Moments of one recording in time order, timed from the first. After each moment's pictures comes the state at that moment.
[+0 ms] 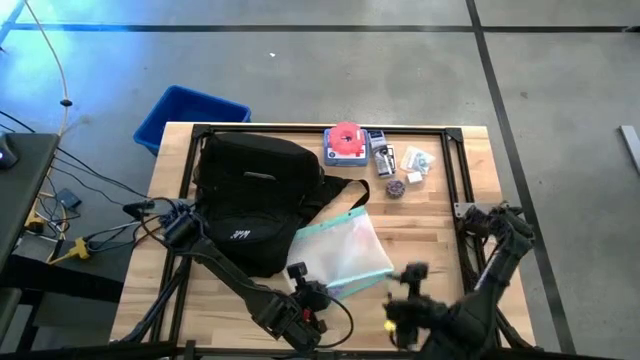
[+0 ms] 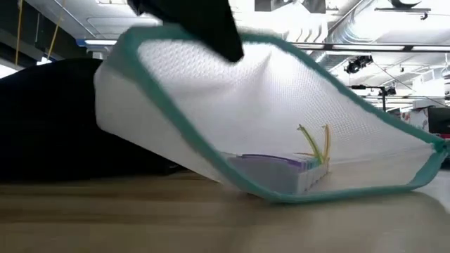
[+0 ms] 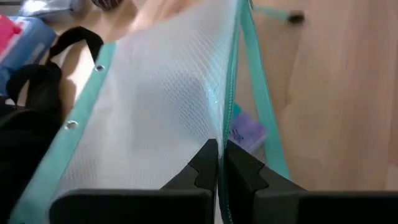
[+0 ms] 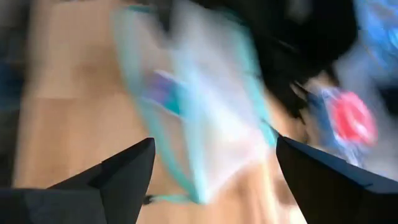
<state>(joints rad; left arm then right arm) -0.66 2.20 1.81 -0.87 -0.80 -0.78 0.89 1.96 1.97 -1.57 0.74 0.90</state>
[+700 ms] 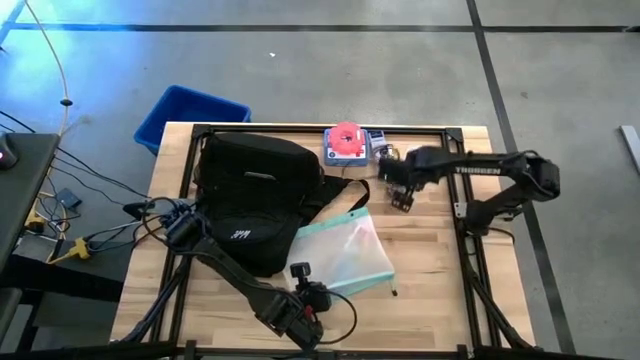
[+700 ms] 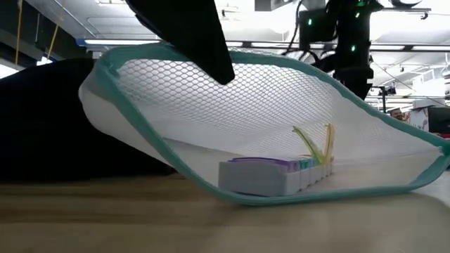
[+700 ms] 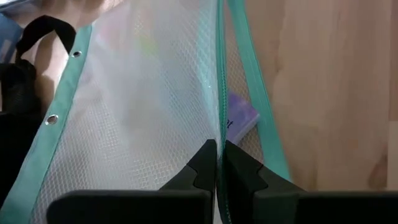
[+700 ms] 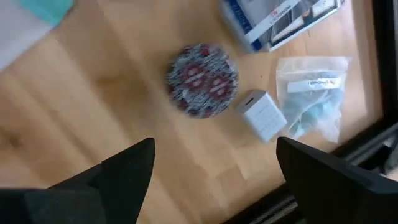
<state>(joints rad) -0.64 2.20 1.81 -0.89 -0.70 -0.66 -0.28 1.43 1.04 -1.16 0.24 0.15</state>
